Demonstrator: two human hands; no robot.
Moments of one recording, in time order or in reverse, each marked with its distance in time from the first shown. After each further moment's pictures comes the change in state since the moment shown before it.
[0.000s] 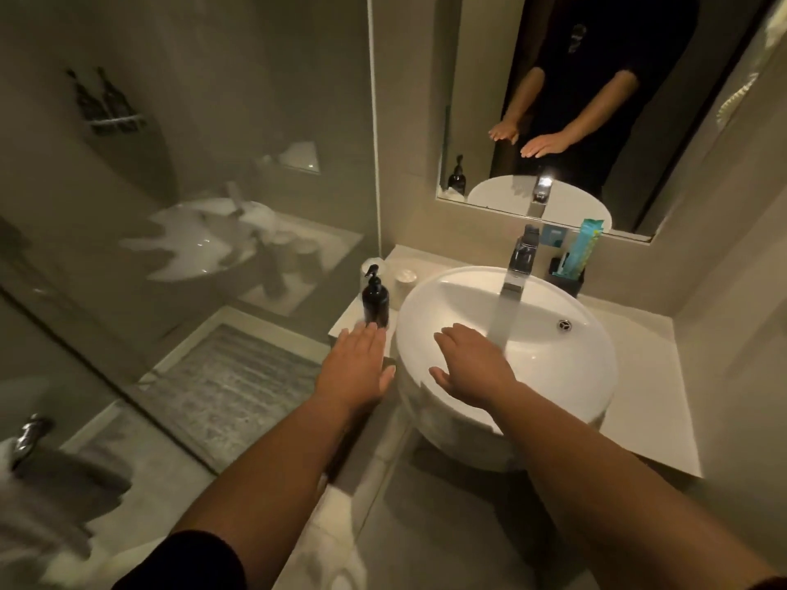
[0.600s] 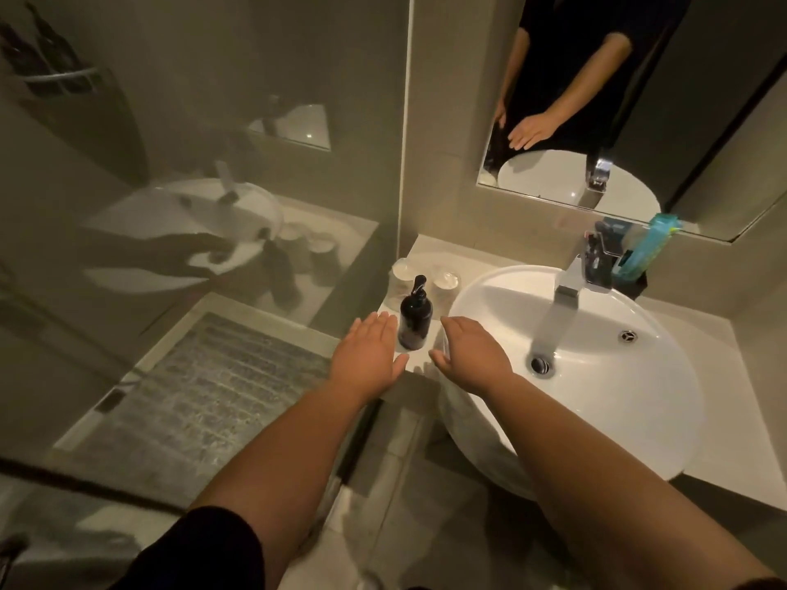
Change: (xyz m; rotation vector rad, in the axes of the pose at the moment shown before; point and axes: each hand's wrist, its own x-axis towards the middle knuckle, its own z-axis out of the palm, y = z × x) left_hand 0.097 -0.120 0.046 -0.112 -0.117 0.031; right_hand 0.143 -0.056 0.039 0.234 -0.102 0.270
